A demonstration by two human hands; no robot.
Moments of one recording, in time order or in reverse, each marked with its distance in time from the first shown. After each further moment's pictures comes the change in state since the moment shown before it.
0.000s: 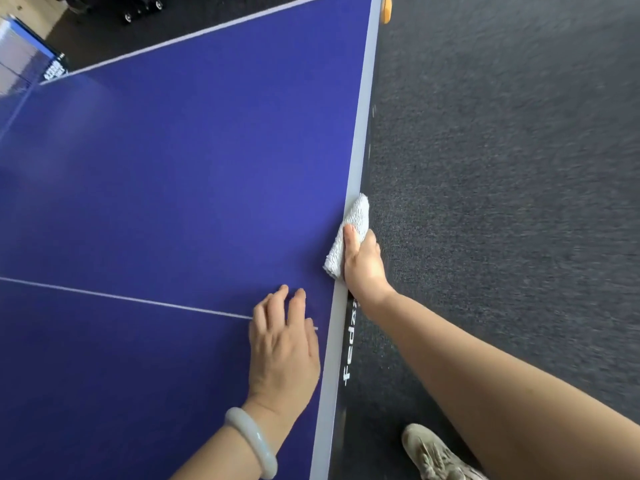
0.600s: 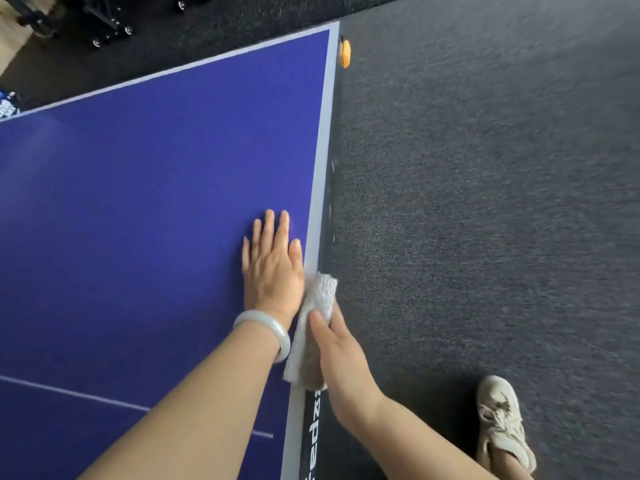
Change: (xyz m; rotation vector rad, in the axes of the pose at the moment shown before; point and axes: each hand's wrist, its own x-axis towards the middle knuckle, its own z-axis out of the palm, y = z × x) left_hand 0.223 0.058 0.020 -0.143 -0.029 -0.062; right_hand -0.006 0.007 -0.026 0.438 -0.225 -0.061
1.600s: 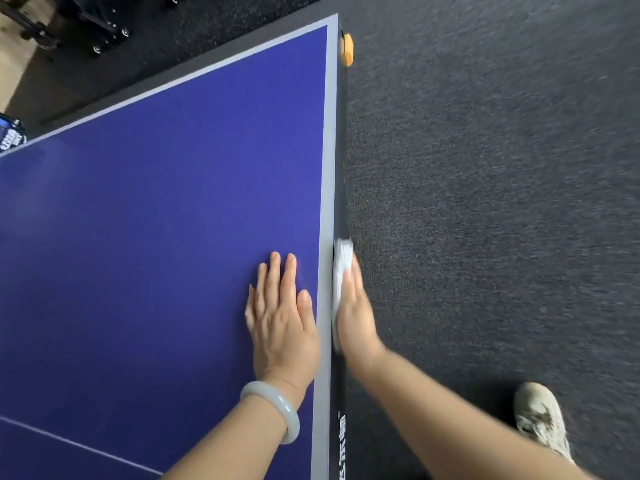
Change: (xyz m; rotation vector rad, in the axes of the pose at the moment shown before) left_hand -0.009 0.002 0.000 0.008 0.050 -0.011; right_hand 0.111 -0.021 0.000 -0.659 0.268 -0.343
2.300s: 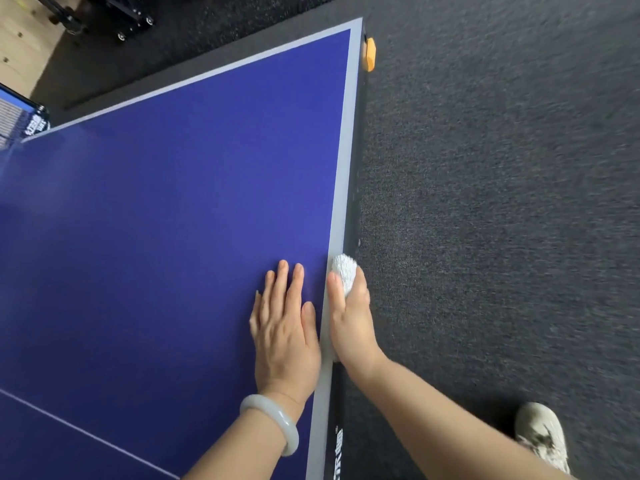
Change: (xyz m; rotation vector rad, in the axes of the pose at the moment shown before) left_hand 0.001 0.004 -0.005 0.016 -0.035 -0.004; right_hand 0.023 -0.029 -0.007 0.437 -0.167 0.320
